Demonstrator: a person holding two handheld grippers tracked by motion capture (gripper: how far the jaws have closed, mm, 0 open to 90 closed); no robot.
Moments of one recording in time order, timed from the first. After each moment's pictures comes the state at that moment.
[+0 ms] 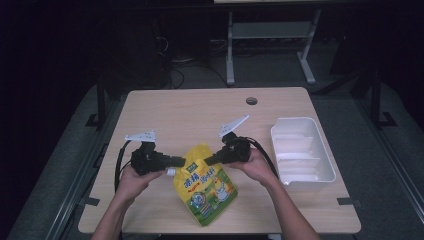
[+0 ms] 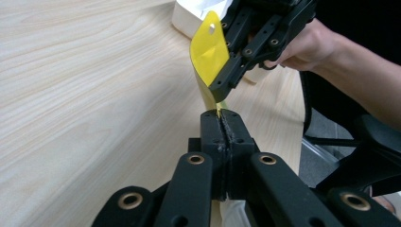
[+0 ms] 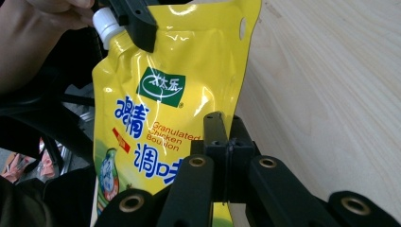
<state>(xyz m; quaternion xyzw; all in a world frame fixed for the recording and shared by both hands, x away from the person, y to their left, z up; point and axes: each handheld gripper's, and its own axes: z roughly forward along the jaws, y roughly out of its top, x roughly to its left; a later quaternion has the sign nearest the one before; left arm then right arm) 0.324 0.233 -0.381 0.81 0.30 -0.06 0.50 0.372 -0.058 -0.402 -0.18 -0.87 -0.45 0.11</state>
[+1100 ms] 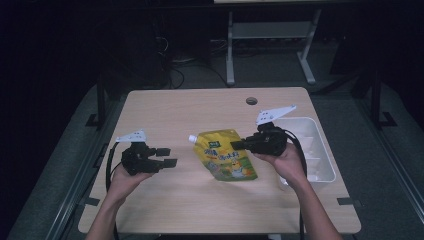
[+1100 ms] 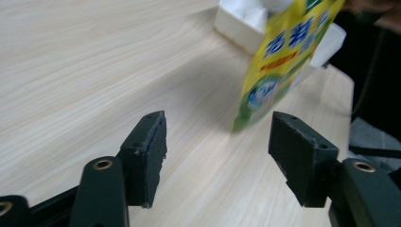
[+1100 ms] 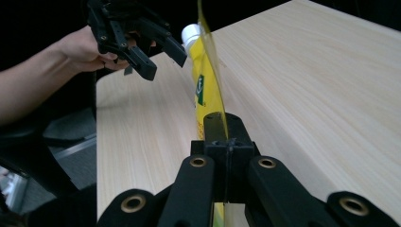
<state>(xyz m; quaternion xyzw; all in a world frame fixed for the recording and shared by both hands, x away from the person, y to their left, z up) 0.328 0.259 -0.388 0.81 0.32 0.00 0.49 0.341 -0.135 -0.334 -0.23 -0.83 -0.50 0.00</state>
